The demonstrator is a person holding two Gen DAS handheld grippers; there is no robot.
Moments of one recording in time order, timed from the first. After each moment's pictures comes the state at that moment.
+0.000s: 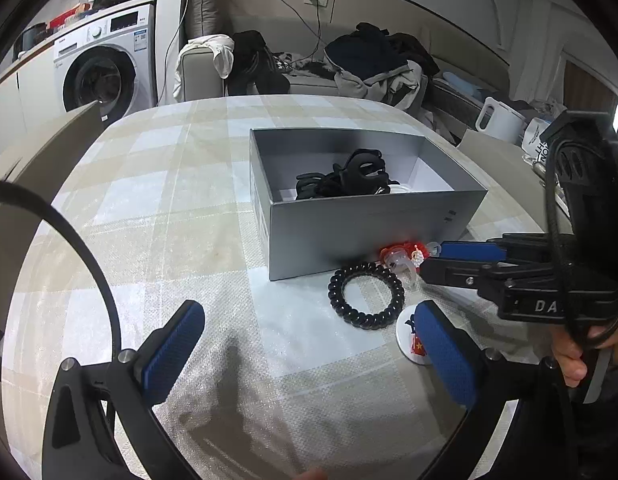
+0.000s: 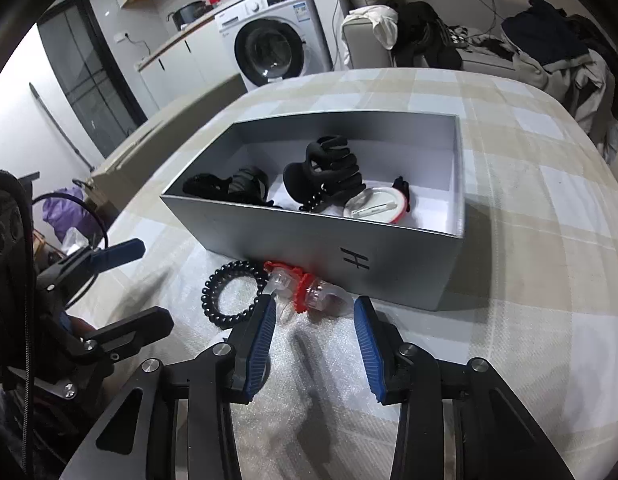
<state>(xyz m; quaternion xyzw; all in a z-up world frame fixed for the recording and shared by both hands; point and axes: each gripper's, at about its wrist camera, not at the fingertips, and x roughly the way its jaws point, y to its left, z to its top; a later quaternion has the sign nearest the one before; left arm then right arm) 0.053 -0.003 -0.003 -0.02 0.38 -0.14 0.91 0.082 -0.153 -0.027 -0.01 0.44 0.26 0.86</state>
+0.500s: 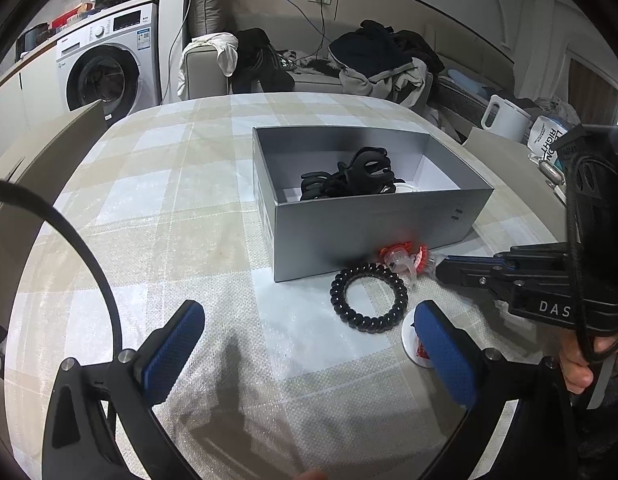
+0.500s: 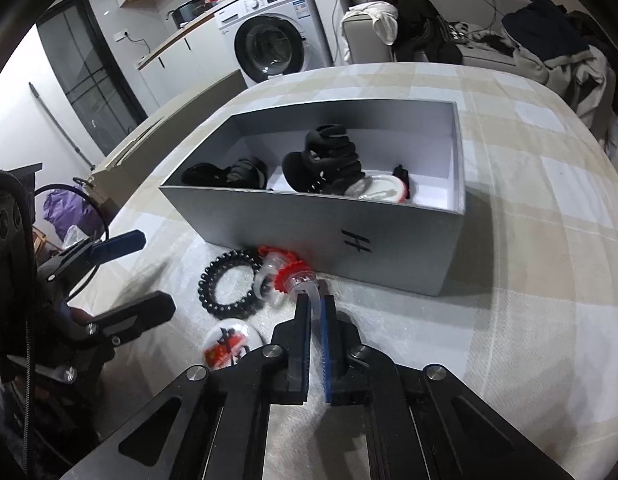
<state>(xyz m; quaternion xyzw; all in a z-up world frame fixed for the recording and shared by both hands) 0.058 -0.004 -0.003 -0.01 0.39 -0.13 0.91 0.080 -0.159 -0.032 0.00 0.44 0.27 0.86</state>
